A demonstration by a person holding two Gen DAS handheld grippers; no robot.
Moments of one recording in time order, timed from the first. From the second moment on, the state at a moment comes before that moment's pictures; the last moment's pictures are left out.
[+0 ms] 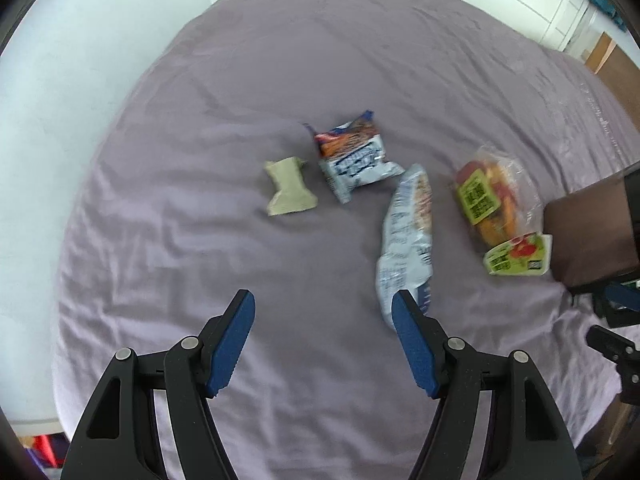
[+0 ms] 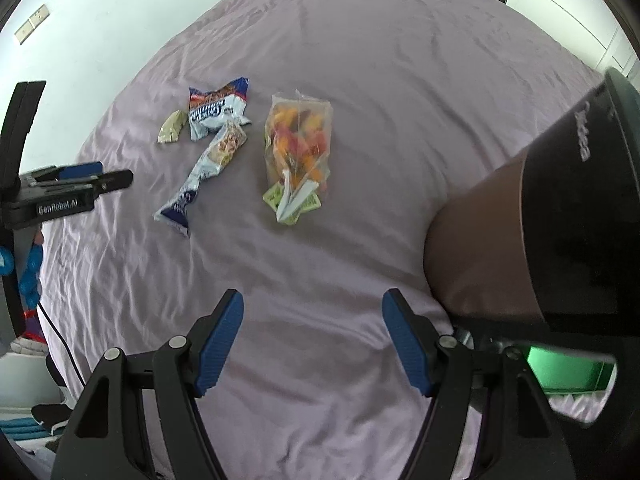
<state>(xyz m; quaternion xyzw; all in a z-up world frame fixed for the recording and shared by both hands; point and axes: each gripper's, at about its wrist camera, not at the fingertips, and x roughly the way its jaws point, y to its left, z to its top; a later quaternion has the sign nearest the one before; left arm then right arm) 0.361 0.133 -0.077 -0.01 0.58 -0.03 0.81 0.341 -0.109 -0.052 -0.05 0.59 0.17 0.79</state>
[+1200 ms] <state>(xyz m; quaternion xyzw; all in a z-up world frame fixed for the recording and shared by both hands) 0.438 0.046 -0.163 0.04 0.62 -0.07 0.78 0.471 -0.037 -0.146 -0.05 0.62 0.16 0.77</state>
